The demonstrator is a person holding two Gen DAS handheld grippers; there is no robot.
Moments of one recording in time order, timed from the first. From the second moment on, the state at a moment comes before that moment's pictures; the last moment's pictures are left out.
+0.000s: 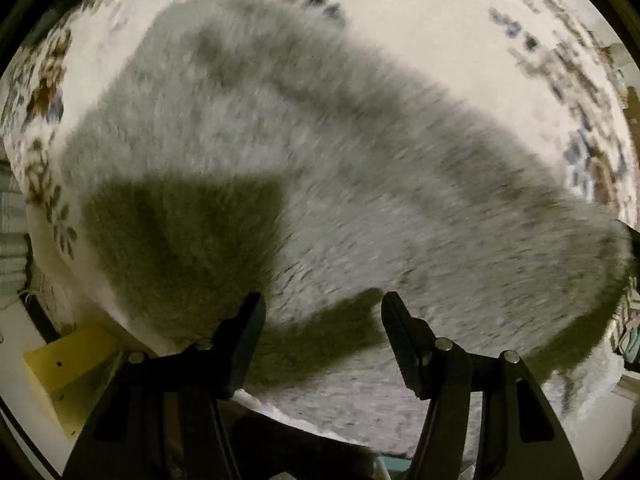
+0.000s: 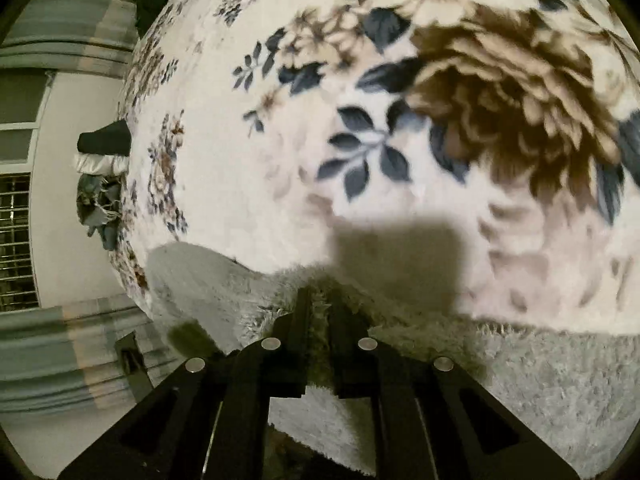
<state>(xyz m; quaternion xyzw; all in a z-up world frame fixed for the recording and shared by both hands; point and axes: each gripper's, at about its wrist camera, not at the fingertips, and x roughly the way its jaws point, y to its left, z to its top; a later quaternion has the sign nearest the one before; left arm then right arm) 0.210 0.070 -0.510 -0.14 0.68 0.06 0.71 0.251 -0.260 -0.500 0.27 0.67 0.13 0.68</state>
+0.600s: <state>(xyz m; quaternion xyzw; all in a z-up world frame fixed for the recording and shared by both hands) 0.277 0.011 -0.524 -0.11 0.68 0.01 0.73 0.197 -0.204 -0.554 0.13 0.79 0.24 0.54</state>
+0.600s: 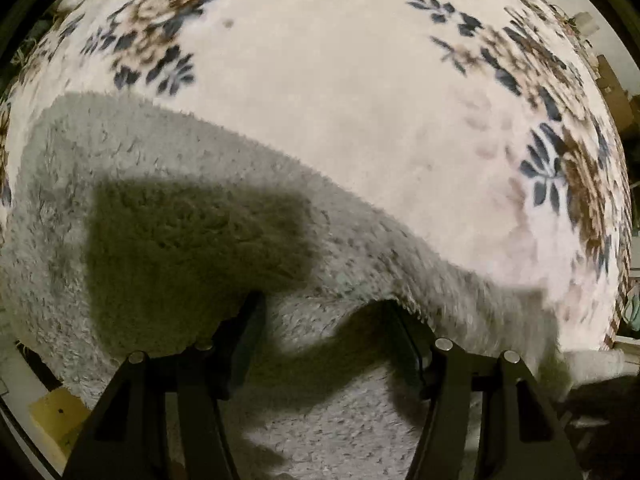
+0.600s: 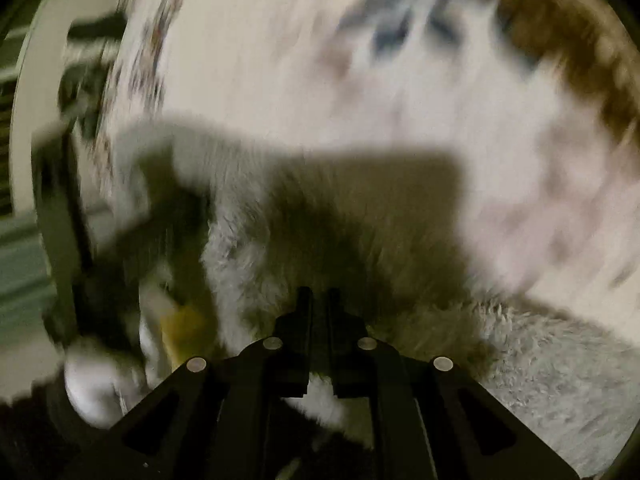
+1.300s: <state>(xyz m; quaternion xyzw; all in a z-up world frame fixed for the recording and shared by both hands) 0.245 0.022 -0.545 -0.10 0.67 0.01 0.73 0.256 -0.262 -0.599 0.52 0.69 0.12 0.49</state>
